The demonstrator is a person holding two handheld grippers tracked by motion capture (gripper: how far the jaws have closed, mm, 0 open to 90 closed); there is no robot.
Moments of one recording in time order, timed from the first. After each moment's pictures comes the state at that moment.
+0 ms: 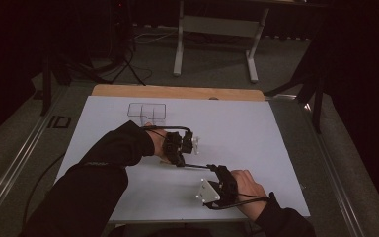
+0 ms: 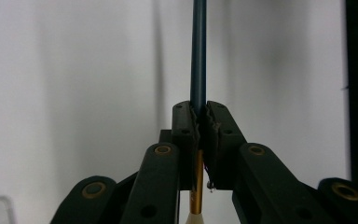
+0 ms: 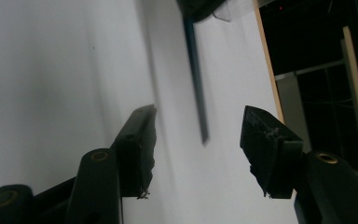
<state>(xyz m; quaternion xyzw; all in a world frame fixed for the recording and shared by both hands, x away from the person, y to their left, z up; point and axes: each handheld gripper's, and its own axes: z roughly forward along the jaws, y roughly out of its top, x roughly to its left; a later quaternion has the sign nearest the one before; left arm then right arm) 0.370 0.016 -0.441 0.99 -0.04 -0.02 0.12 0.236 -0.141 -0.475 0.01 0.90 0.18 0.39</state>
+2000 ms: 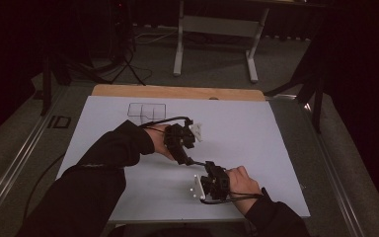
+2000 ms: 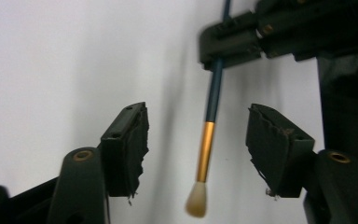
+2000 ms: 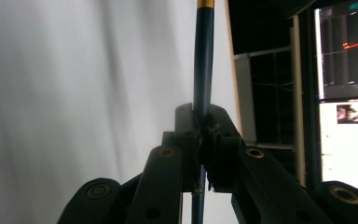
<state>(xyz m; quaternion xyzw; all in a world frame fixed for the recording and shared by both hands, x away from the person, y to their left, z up) 0.369 0.025 -0.404 0.97 0.04 0.00 0.26 0.253 -0.128 -0.494 0.00 0.87 0.10 0.48</state>
